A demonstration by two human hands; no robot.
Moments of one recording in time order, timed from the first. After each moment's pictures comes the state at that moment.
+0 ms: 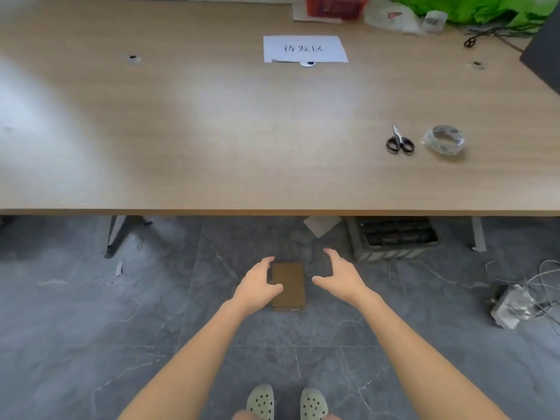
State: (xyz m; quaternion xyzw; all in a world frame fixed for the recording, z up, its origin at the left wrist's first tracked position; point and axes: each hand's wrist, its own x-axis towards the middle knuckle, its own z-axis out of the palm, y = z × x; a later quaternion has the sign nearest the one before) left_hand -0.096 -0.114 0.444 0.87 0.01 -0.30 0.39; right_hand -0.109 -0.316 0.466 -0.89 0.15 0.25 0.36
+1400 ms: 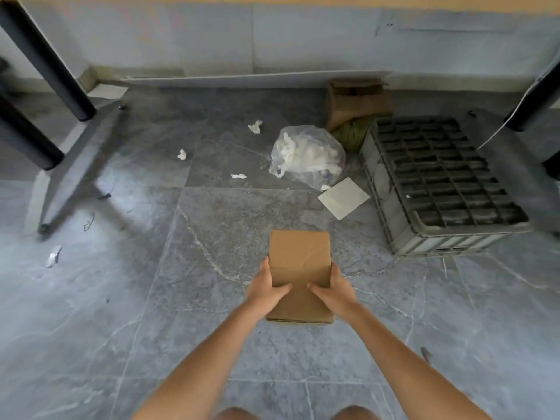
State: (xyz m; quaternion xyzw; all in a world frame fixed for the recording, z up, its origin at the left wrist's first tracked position) left_hand -0.019 -0.145 0.055 0.86 0.08 -0.28 0.43; right_hand -0.039 -0.306 0.063 -0.84 0.22 0.24 0.43
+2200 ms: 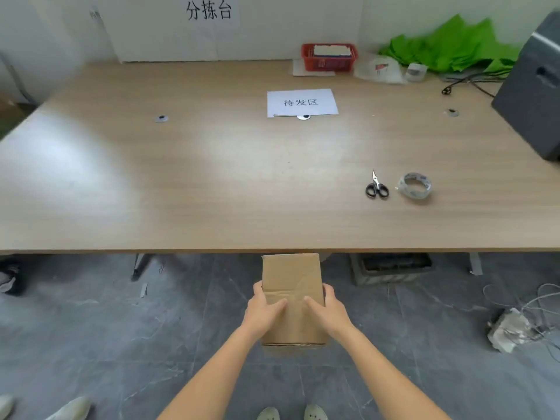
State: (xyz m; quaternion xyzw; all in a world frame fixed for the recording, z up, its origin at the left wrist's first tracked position) left_hand -0.127 -0.143 0.561 0.81 0.17 -0.28 0.48; right_hand -0.148 -0.307 0.549 -0.79 0.23 0.25 0.52
